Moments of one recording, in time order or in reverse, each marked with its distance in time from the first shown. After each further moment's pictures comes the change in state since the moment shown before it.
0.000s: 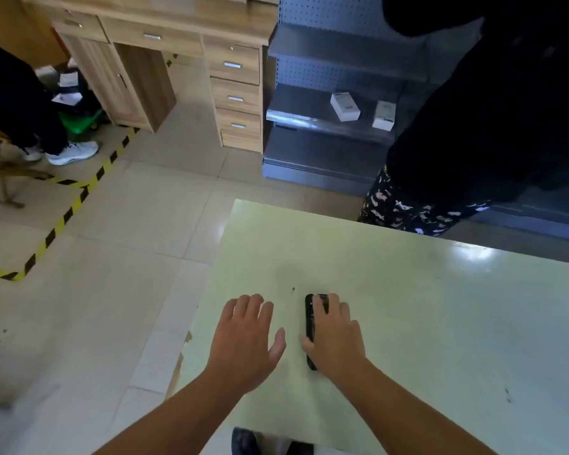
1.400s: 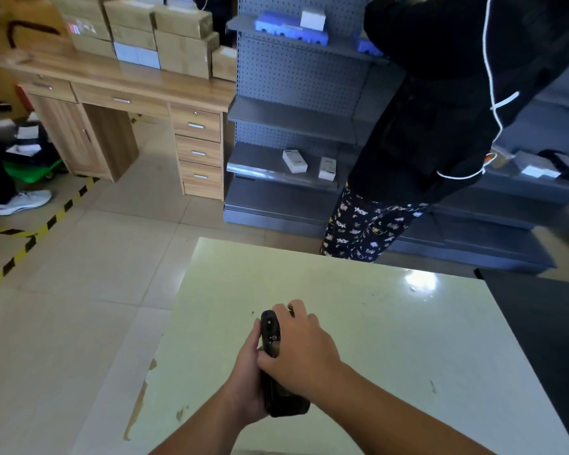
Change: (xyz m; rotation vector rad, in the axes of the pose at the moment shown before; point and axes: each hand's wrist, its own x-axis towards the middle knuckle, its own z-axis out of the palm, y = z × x) left_hand -0.027 0.092 -0.064 -2.104 -0.676 -0.767; right_hand -0.095 -0.015 -0.119 0.231 0.109 -0.007
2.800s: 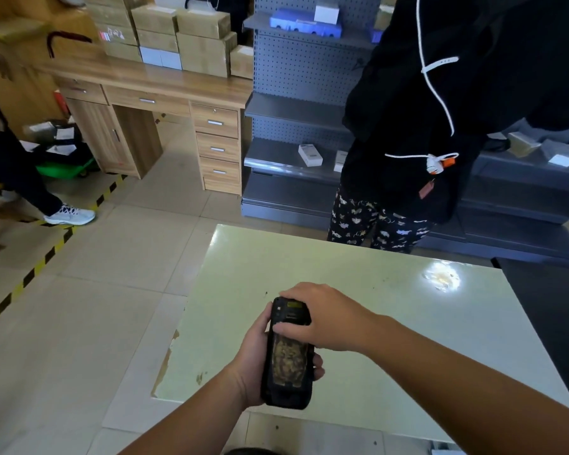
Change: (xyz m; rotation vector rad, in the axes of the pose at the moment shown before) left_hand -0.042 -0.022 0.007 -0.070 -0.256 -0.026; right_hand -0.013 0.037 -0.039 0.120 -0.146 -0.448
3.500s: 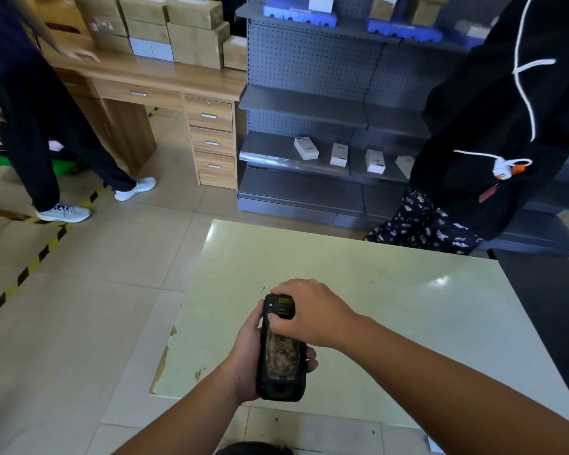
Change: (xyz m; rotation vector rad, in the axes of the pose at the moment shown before) left_hand 0.003 0.002 -0.009 -0.028 0.170 0.051; right_hand 0.014 -0.015 0.016 0.060 0.108 0.175
